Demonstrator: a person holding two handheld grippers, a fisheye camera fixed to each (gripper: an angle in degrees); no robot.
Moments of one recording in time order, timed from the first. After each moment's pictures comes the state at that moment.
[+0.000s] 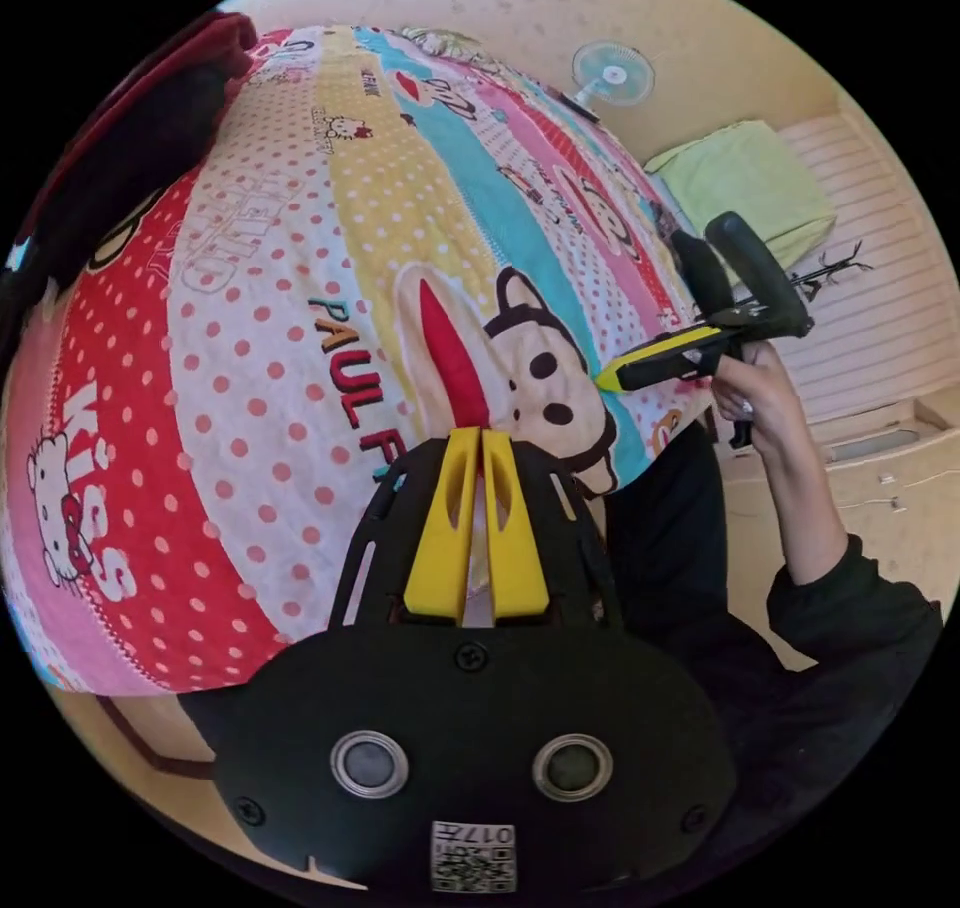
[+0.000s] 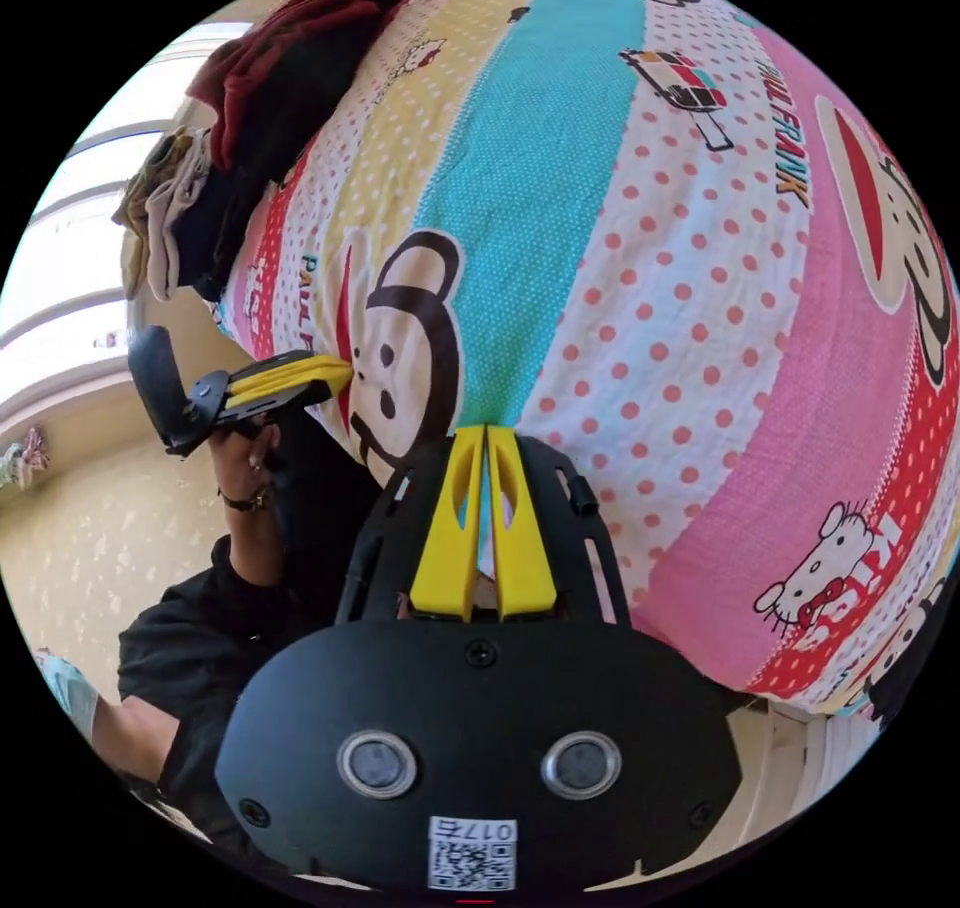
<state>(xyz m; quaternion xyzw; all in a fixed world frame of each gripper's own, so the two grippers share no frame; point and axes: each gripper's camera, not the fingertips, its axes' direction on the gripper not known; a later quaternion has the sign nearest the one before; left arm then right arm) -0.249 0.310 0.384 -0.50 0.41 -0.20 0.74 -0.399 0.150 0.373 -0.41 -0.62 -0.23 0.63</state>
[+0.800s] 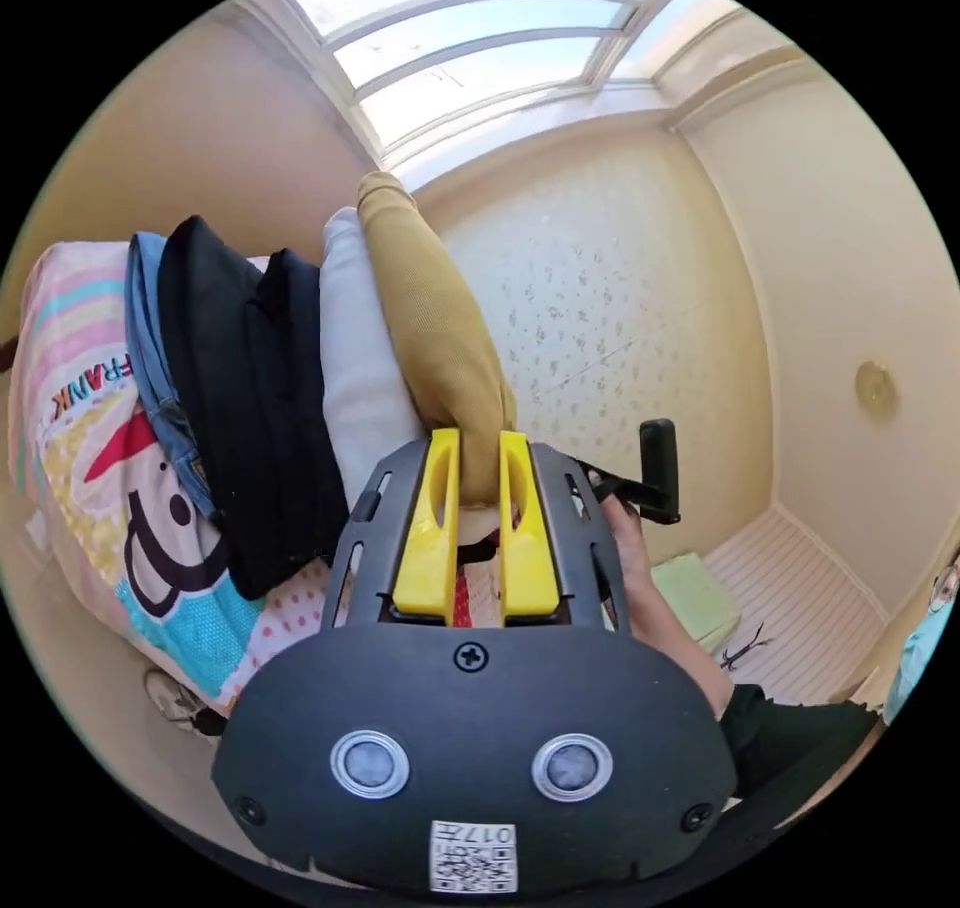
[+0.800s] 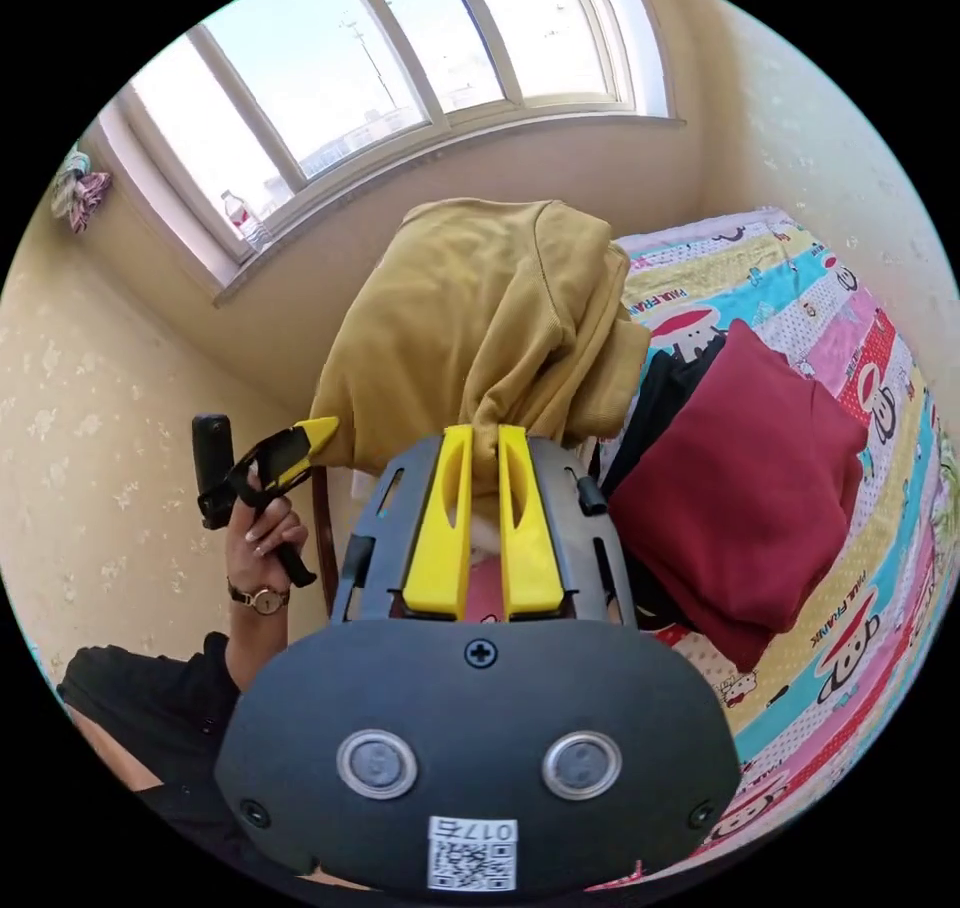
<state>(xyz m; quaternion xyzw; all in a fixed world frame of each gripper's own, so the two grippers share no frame) -0.753 0.243 0.257 -0.07 0.16 -0.57 0.80 -0.648 0.009 0.030 -0.03 -0.70 -0.36 0.62</state>
